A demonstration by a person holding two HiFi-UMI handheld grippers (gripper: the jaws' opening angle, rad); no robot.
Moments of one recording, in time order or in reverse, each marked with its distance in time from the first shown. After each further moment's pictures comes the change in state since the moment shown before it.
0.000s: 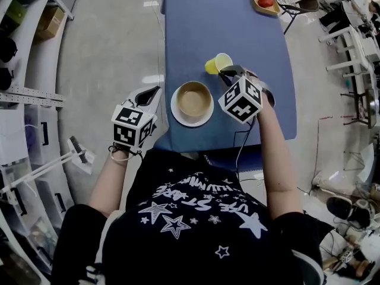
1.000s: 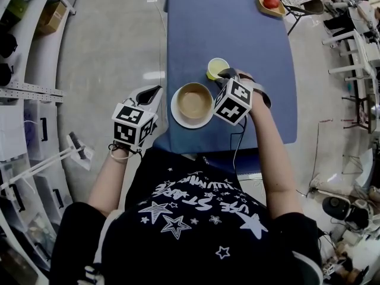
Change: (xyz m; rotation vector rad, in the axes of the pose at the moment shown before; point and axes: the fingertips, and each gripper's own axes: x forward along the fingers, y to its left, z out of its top) left arm 0.013 0.004 -0.003 -0.026 0.018 -0.001; right arm 0.027 0.018 -0.010 -0.096 0.134 0.082
